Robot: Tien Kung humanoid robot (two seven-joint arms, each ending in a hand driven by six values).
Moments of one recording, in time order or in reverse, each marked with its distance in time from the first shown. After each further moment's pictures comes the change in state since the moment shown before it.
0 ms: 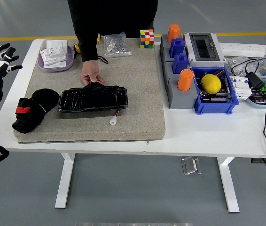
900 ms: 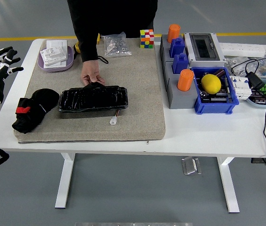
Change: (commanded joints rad) left arm 0.026 0.003 0.014 -0.018 -0.025 -0.004 -0.007; right arm 0.007 -0.001 0.011 0.000 -0.044 0.006 -0.010
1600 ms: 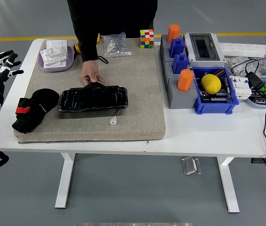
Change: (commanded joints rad) left arm 0.006 0.005 0.008 0.006 -0.009 0.002 -0.002; right arm 0.002 -0.003 0.011 0.000 -0.017 0.005 -0.005
